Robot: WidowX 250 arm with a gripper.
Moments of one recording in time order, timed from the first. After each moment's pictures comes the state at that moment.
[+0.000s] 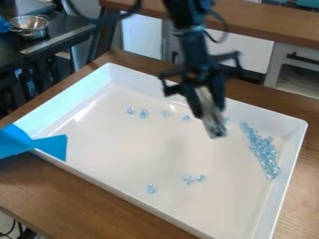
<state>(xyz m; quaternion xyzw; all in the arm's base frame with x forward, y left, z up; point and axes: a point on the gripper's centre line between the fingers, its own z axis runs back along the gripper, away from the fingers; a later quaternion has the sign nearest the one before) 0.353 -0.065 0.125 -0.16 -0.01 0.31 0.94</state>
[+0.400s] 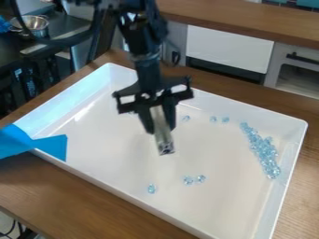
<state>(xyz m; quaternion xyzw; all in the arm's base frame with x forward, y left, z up) 0.323 -0.012 0.084 -0.10 -0.03 0.33 0.94</state>
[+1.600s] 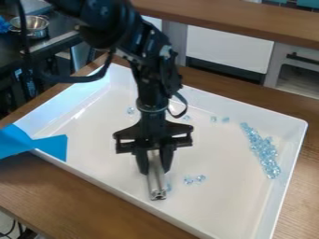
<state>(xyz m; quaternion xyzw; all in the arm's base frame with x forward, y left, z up) 0.304 -0.032 0.042 -0.03 -0.05 0.33 0.94</state>
